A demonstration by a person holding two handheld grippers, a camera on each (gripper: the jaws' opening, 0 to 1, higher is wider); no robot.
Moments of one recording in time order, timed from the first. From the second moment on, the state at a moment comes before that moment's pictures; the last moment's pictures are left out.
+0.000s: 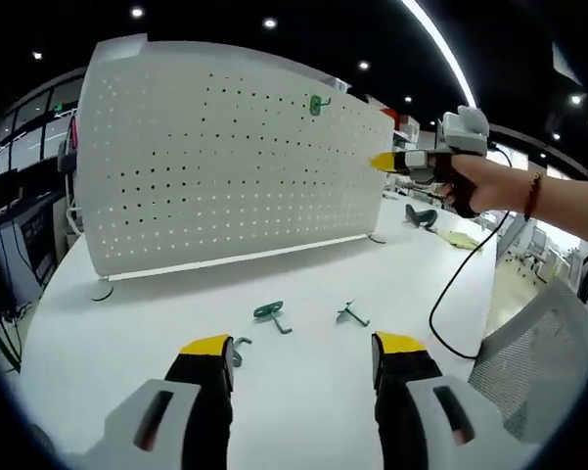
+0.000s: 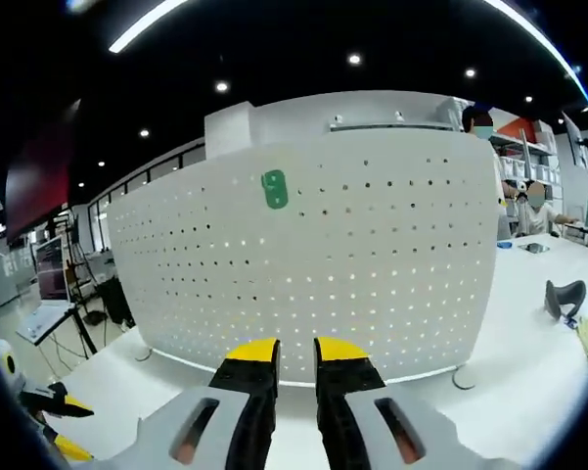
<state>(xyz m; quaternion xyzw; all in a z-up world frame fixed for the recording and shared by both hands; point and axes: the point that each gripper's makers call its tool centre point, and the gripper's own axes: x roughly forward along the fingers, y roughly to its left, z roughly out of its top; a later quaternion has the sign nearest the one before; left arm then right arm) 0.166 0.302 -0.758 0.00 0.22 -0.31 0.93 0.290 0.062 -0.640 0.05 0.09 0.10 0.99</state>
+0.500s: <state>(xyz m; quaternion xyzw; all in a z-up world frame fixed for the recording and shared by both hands) 0.183 0.313 -0.787 -0.01 0.26 -0.27 0.93 0.267 0.095 -0.664 0.04 0.11 0.17 0.98</state>
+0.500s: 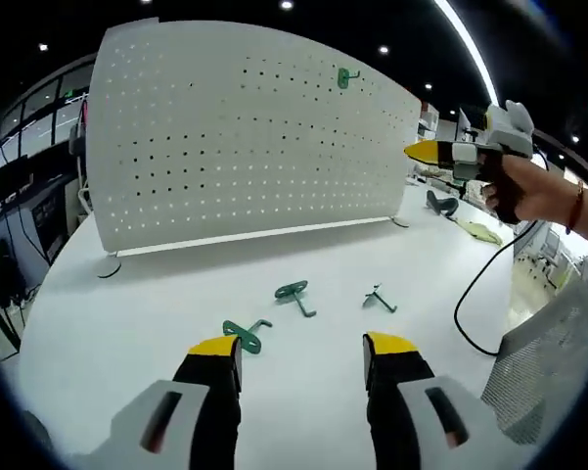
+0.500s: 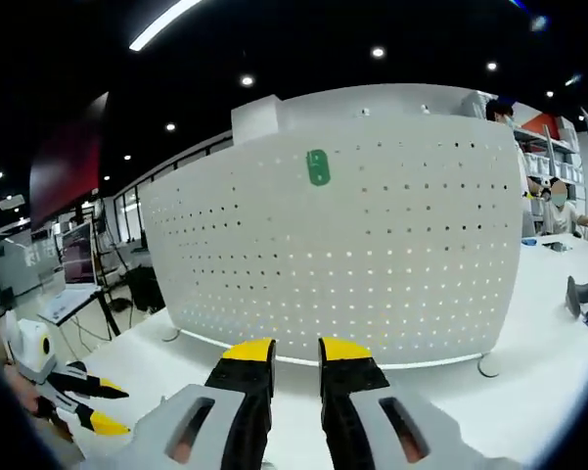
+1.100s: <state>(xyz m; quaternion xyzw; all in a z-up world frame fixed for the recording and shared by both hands) 0.199 0.318 -0.817 0.02 0.29 -0.26 0.92 0.227 0.116 -0.689 0.04 0.13 0.21 0.97</state>
